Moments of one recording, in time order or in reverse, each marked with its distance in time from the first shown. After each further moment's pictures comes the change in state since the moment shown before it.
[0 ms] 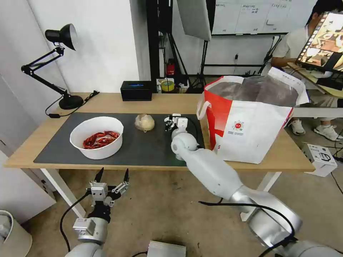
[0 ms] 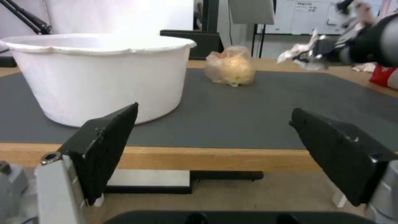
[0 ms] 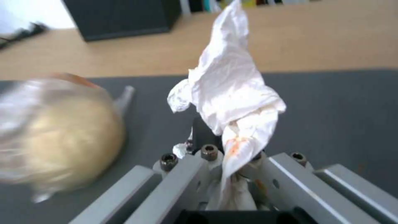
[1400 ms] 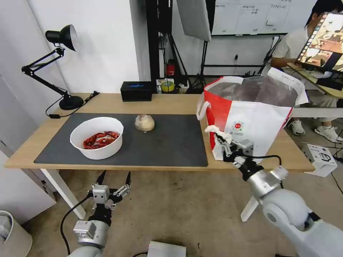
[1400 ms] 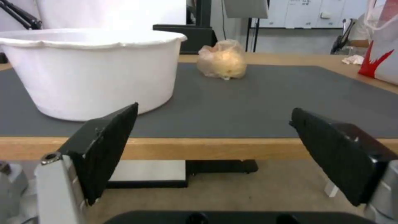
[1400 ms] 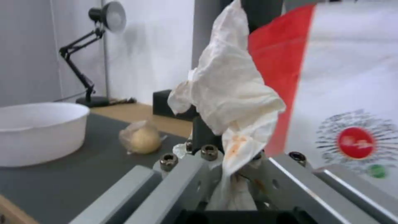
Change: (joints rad) left arm 0.033 0.031 0.014 -0.020 -0.011 0.011 -0.006; right arm -0.980 -0.575 0.700 0.886 -0.278 0.362 -0.497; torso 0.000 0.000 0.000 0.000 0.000
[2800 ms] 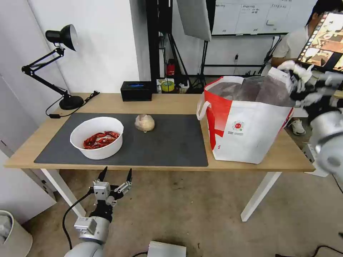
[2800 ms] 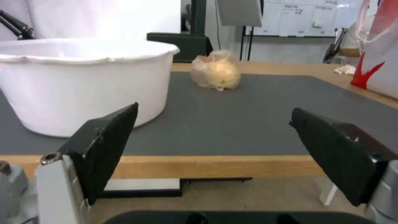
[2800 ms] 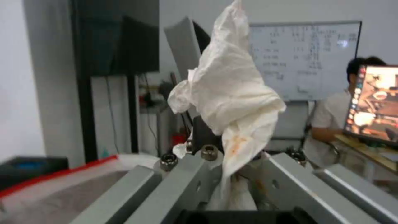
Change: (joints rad) left arm -0.041 0.019 0.016 0.011 -0.022 -0.002 0.000; right arm 0.451 -0.294 0.162 -0.174 0.451 -0.308 0.269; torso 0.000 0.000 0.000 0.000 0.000
